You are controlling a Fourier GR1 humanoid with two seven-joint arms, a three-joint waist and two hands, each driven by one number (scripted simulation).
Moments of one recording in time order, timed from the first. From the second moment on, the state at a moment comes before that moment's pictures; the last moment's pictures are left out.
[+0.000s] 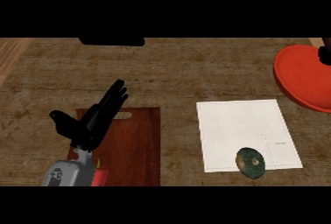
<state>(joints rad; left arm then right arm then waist) -0.16 0.03 -0.08 -1.54 0.16 -0.13 0.17 -0.79 -0.54 -0.38 -0.90 1.12 -0.04 0.09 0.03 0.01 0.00</state>
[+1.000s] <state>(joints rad) -0.16 0.02 -0.10 -1.56 0.15 -0.12 0.19 -0.93 -0.61 -0.70 -0.38 0.88 -0.24 -0.17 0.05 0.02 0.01</state>
